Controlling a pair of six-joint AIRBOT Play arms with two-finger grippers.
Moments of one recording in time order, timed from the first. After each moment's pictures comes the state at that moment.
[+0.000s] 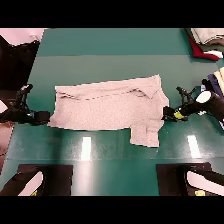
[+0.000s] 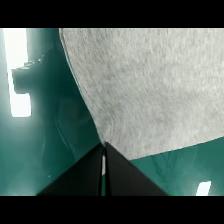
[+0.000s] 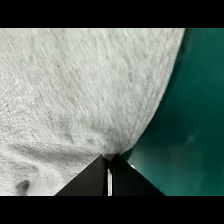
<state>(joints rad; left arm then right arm) 0.16 -0.88 0.74 1.29 -1.20 -1.44 -0.08 -1.24 0.78 -1.19 1.09 1.54</state>
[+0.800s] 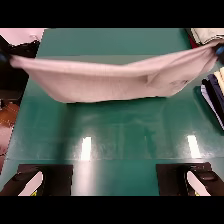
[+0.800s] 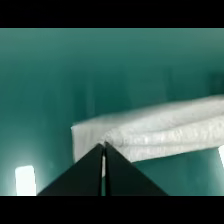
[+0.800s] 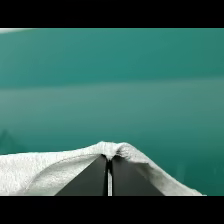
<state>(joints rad) 0.16 -0.88 1.58 1.15 -1.29 -1.42 -0.08 -0.75 1.33 -1.19 0.96 1.54</state>
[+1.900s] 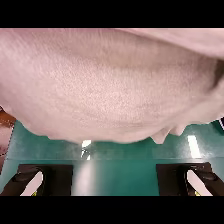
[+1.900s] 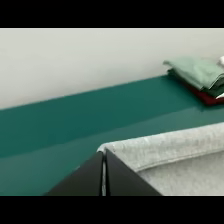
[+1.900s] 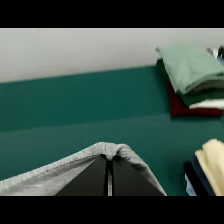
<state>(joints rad) 0.16 -0.81 2.00 1.02 -1.40 -1.42 -0.23 -0.90 2.00 -1.44 1.45 1.67</state>
